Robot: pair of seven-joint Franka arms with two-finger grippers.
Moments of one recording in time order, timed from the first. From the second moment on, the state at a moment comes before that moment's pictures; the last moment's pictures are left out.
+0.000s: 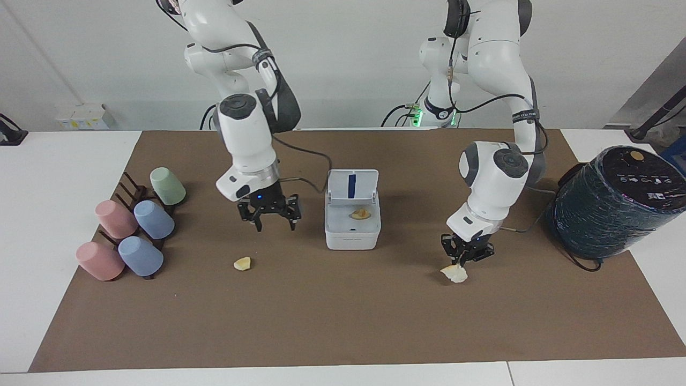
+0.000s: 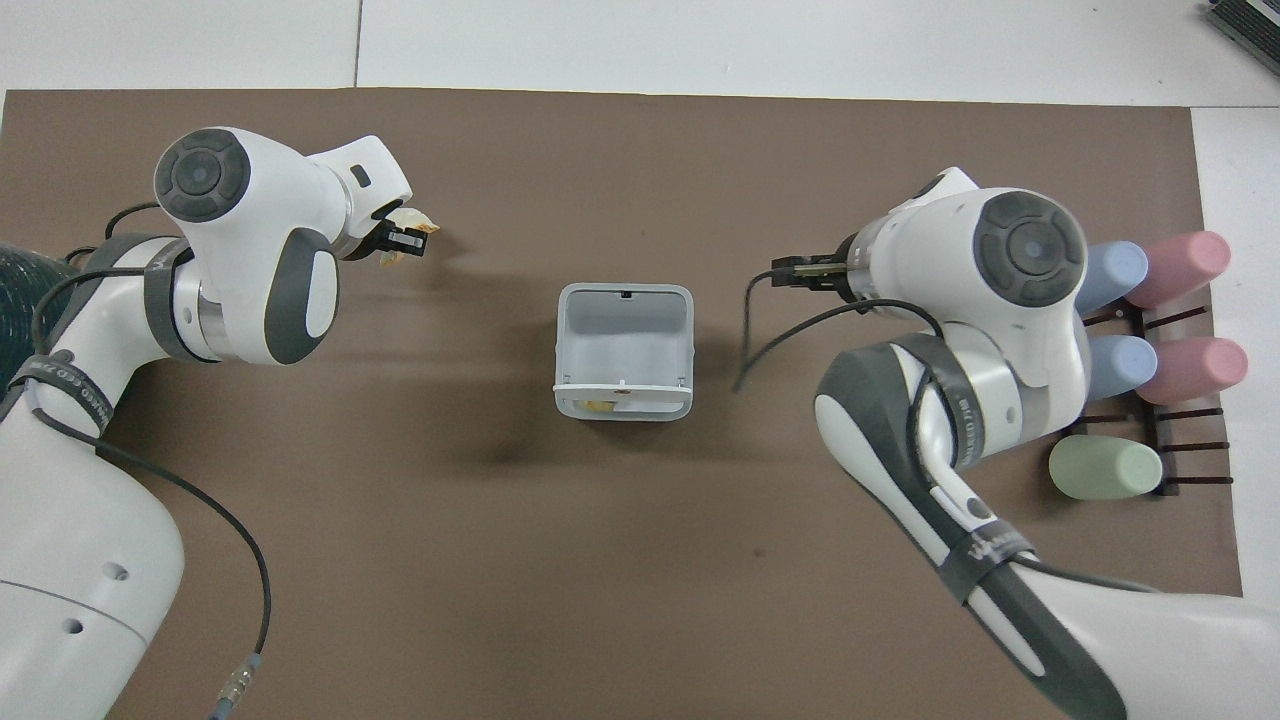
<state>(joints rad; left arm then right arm) -0.33 0.46 0.10 -1.66 -0.11 2.32 0.12 0.16 0.25 0.09 -1.85 -0.03 2.33 0.22</state>
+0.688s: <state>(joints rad) -0.61 0.40 0.08 -1.49 -0.11 2.08 -0.29 0.06 0.34 0.09 -2.00 -0.03 2.62 -0.09</state>
